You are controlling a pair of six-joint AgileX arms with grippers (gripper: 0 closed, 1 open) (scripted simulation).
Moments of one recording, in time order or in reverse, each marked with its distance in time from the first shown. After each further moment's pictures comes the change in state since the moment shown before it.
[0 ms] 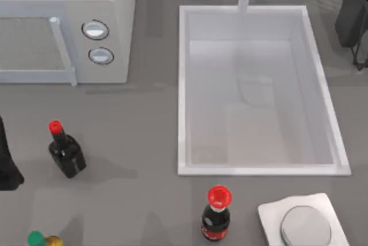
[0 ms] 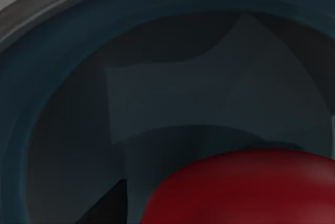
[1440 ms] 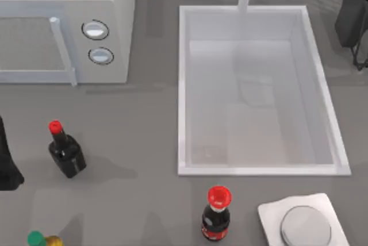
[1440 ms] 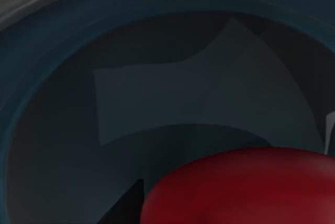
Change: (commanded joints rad) left arm 0.000 0.000 0.000 0.000 0.000 0.000; right arm 0.000 0.000 0.000 0.000 0.000 0.000
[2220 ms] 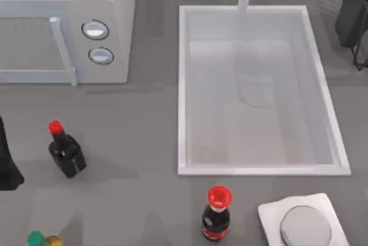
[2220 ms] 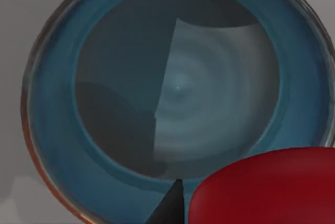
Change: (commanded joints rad) left arm 0.000 0.000 0.000 0.000 0.000 0.000; right arm -0.001 -0.234 0.326 -0.494 0.027 0.016
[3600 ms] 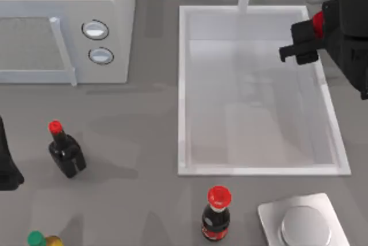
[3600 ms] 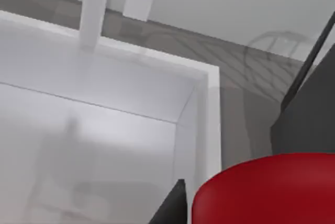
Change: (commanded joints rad) left arm 0.000 0.000 0.000 0.000 0.000 0.000; right arm 0.713 0.143 -0.146 1.298 0.396 0.208
